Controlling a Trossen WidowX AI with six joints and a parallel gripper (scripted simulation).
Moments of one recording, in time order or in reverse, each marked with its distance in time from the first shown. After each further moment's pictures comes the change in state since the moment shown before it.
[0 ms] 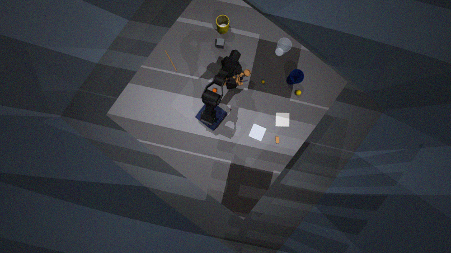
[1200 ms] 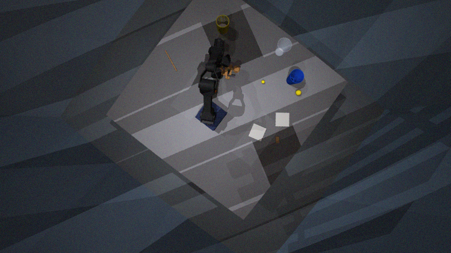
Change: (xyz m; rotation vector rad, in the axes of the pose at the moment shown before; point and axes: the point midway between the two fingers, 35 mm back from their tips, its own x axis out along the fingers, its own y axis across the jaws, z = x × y) arm 0.024 0.090 -0.056 0.336 0.012 0.008
